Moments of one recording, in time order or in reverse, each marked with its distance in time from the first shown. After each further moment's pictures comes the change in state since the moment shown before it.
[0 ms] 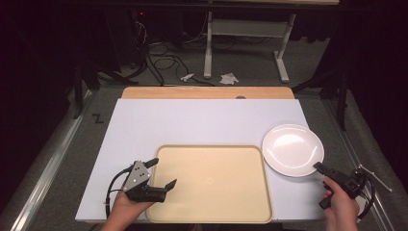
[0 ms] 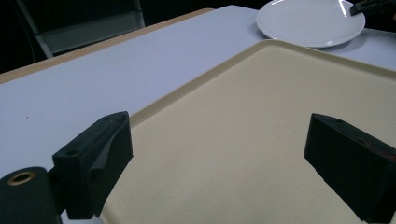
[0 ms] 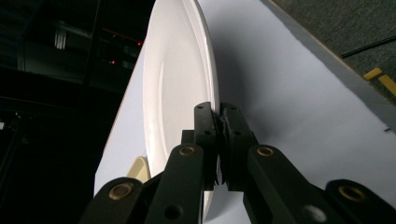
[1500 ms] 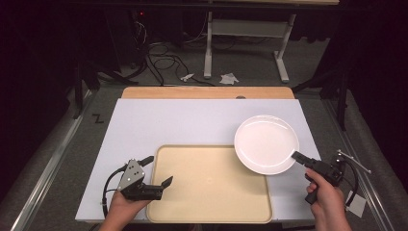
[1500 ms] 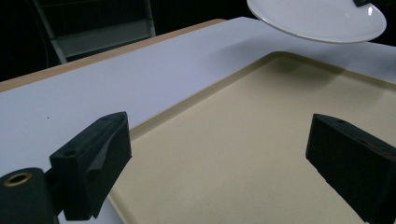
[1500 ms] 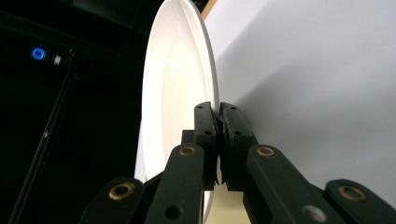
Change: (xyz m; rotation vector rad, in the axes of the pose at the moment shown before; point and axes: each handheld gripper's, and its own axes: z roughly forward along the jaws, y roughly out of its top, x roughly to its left) left arm 0.007 0.001 -0.008 -0.037 0.035 -0.030; right arm 0.071 -0.029 0.021 0.185 0.191 -0.136
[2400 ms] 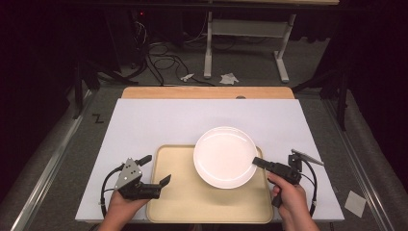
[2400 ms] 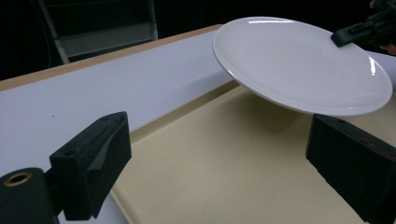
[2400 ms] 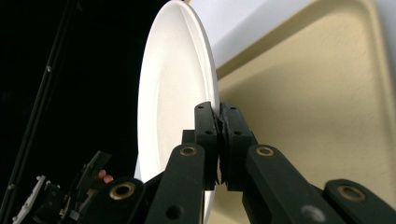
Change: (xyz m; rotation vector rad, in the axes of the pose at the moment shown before) left arm 0.004 -0.001 -0.003 -0.018 0.006 -0.028; right arm 0.033 -0.063 0.072 0.230 0.050 -0.068
